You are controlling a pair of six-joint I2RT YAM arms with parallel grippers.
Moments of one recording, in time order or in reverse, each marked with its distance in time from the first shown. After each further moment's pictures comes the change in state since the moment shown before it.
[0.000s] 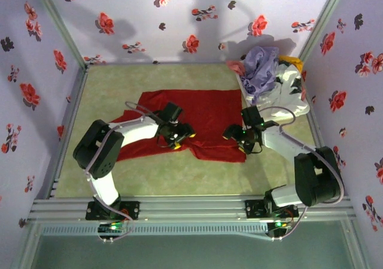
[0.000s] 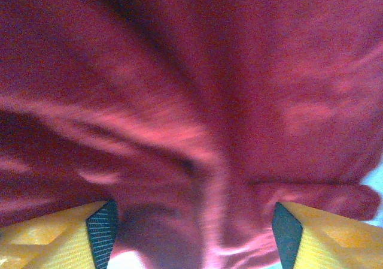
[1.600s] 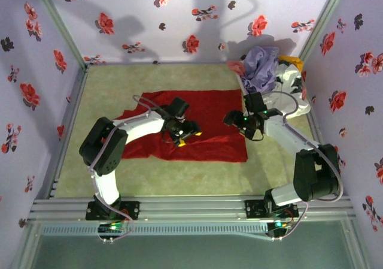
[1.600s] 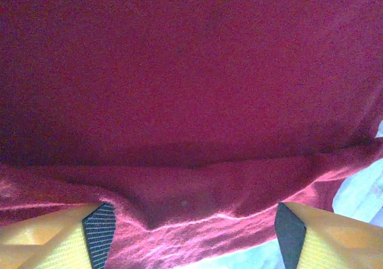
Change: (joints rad) left arm -0.030 0.070 0.174 -0.110 0.036 0.063; right arm -0.045 0.025 0.190 -0.072 0.004 -0.120
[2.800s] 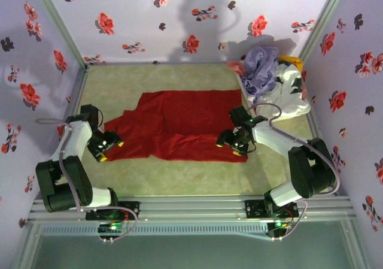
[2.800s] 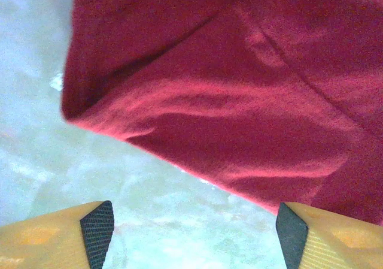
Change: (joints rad) left arm 0.875 -0.469 -0.305 -0.547 -0.184 0.564; right arm 0.174 0.060 -0.080 -0.099 -0.005 0.026
